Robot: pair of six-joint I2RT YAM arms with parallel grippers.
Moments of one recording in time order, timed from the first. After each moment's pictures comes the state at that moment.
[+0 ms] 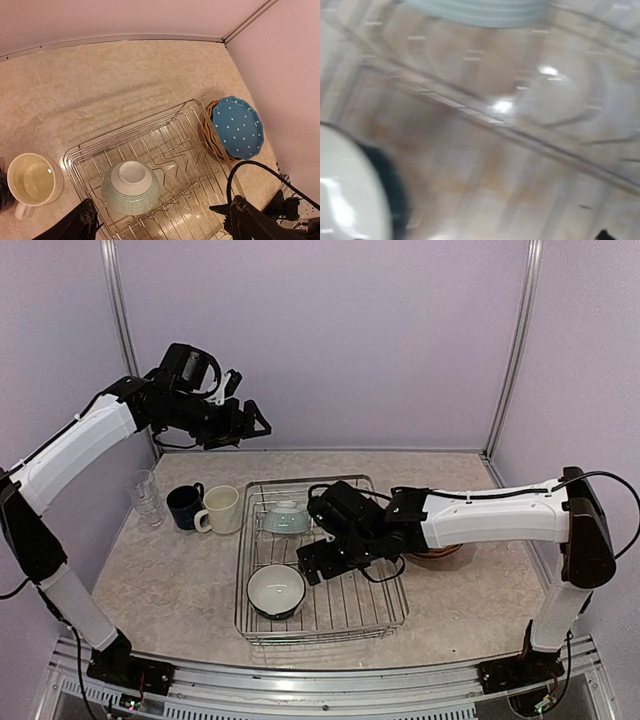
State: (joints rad) left arm -0.52 1.62 1.76 -0.80 0.24 -0.40; right arm 1.15 1.79 1.36 -0.53 0.25 0.56
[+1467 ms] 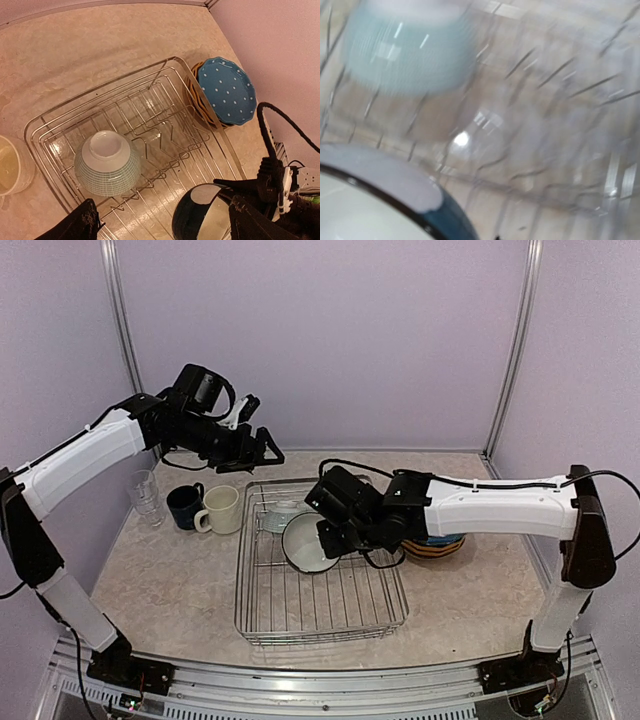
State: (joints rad) left arm -0.57 1.60 1.60 -0.76 0.32 -0.37; right arm 1.15 1.80 1.48 -0.65 0.48 0.62
